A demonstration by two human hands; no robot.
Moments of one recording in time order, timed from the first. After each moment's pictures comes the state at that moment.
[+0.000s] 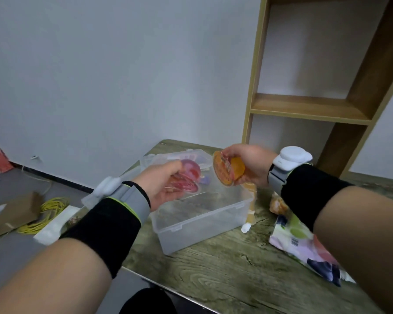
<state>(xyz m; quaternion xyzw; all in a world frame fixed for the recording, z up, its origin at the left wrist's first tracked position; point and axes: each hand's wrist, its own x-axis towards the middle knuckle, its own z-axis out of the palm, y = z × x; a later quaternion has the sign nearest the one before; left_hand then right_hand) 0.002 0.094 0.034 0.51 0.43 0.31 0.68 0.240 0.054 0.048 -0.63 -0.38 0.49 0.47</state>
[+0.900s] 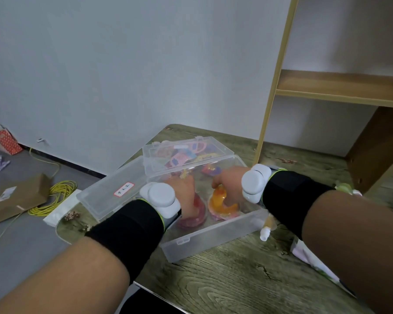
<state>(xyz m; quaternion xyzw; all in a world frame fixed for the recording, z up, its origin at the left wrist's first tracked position) 0.035 0.127 -0.026 0.88 0.47 -0.09 -0.01 0.198 0.103 -0.003 -0.63 -0.73 0.09 -0.23</state>
